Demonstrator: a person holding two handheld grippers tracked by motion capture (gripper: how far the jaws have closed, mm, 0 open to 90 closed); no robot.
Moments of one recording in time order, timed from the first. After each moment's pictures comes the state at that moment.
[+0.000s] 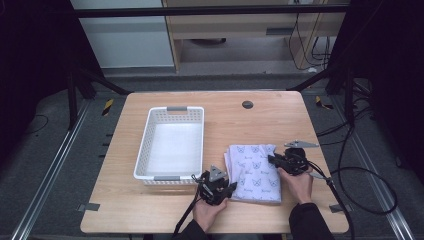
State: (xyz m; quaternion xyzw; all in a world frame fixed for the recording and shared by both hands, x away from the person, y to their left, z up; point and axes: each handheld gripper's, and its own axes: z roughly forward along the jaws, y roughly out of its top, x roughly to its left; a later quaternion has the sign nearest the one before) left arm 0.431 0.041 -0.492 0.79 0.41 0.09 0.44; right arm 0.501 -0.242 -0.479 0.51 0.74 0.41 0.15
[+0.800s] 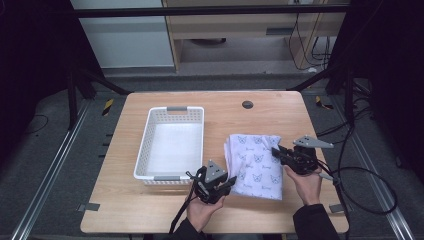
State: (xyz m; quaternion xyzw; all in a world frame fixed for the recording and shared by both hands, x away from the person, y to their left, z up) left arm 0.418 0.051 -0.442 0.80 0.36 0.14 0.47; right arm 0.473 -0.242 -0.425 0.47 0.72 0.47 0.20
